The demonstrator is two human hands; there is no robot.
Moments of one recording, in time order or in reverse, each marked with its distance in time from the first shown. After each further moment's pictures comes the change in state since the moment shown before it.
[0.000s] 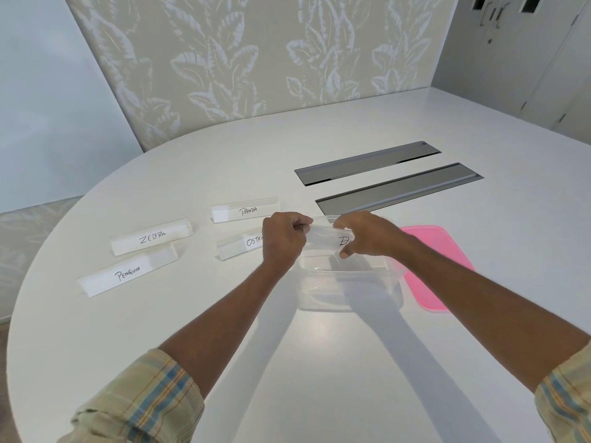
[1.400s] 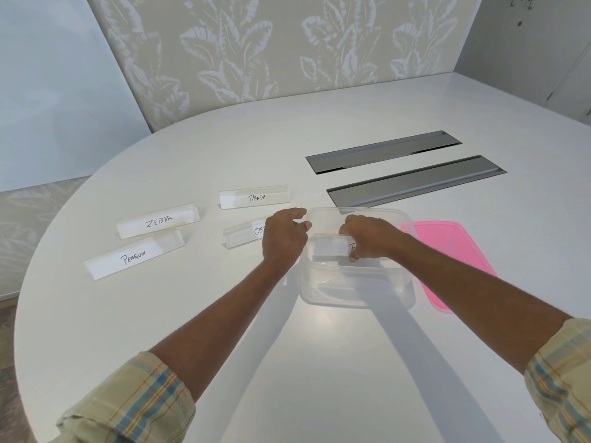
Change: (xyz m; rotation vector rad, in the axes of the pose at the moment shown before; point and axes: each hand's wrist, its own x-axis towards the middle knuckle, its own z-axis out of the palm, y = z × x) left_hand -0.013 -0.003 -0.015 0.069 -0.035 -0.192; right_hand 0.028 -0.004 0.033 -0.284 -0.157 -0.087
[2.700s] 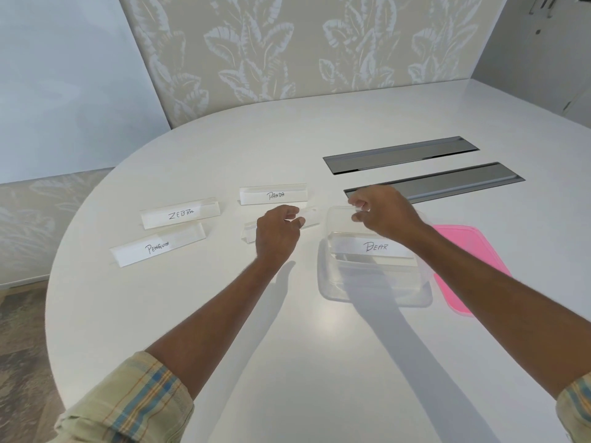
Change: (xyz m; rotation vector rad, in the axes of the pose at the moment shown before) left_hand 0.003 -0.028 -0.046 -0.129 0.068 -0.124; right_hand -0.012 -0.034 -0.055 0.355 0.408 0.110
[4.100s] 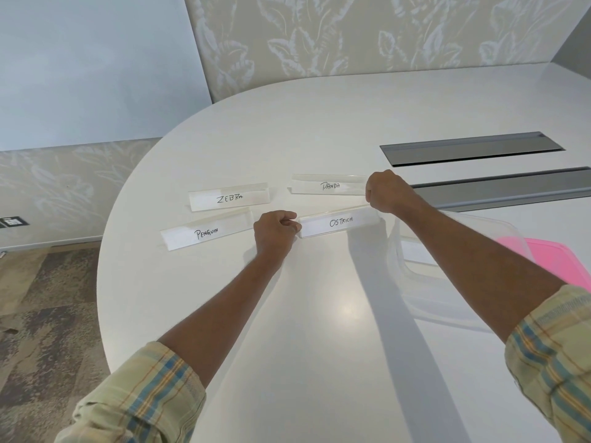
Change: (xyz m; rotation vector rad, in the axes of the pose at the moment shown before) left_hand 0.072 -0.109 -0.075 -0.114 0.087 -0.228; right_hand 0.120 -0.087 0.081 -0.277 -0.231 0.076
